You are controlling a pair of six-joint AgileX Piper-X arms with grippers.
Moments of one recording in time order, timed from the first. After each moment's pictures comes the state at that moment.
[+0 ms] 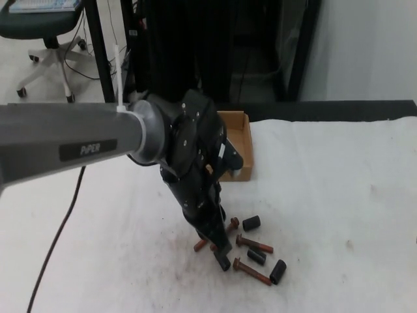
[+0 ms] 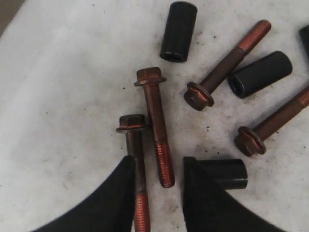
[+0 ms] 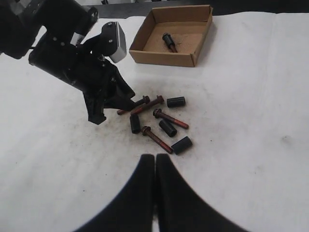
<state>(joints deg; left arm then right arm) -36.1 108.3 -71.0 38.3 11.2 24.1 22.8 23.1 -41.7 56.6 -8.6 14.5</state>
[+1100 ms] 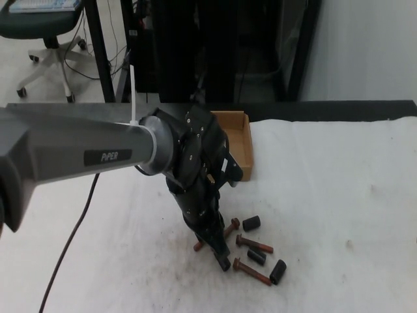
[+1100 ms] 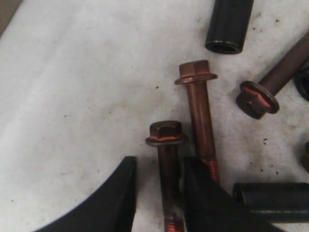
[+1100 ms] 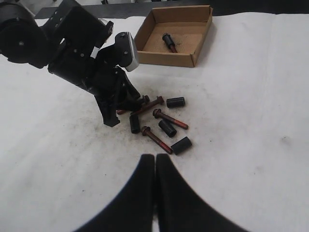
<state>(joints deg) -36.1 112.6 -71.6 34.3 5.9 24.4 22.8 23.1 -41.7 56.6 -8.5 14.4</state>
